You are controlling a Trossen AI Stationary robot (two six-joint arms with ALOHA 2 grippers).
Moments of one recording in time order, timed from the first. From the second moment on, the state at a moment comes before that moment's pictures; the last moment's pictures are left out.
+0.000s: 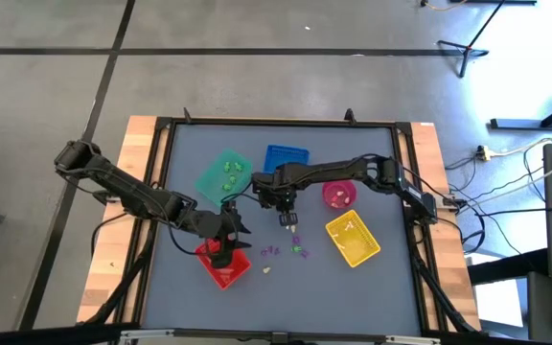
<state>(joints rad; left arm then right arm) -0.38 1.30 0.77 -0.09 -0.23 -0.42 -0.07 2.28 1.80 -0.98 -0.06 -0.27</state>
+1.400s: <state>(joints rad) -0.38 1.30 0.85 -0.06 -0.22 -0.37 -0.17 2.18 1.87 -1.11 0.10 -0.27</state>
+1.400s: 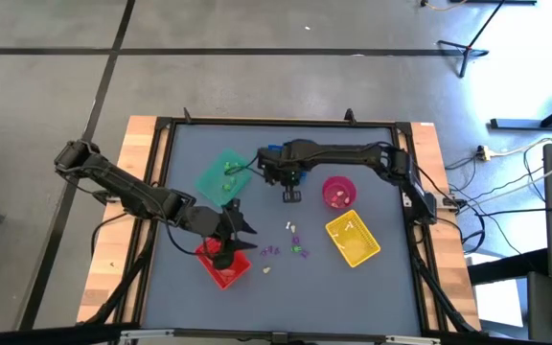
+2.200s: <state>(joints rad) -0.38 1.30 0.85 -0.06 -0.22 -0.37 -0.29 2.18 2.02 -1.12 0.09 -0.32</state>
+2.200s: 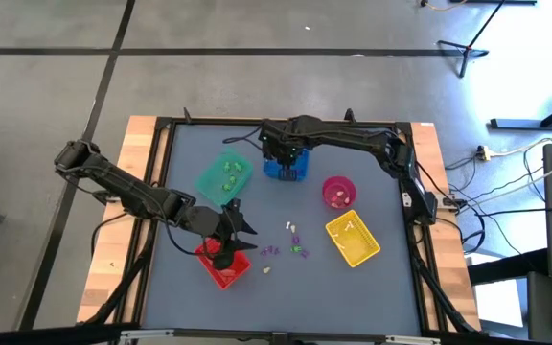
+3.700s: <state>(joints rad) -0.38 1.40 0.85 0.30 -0.29 -0.25 0.03 1.50 1.47 -1.11 0.05 0.12</state>
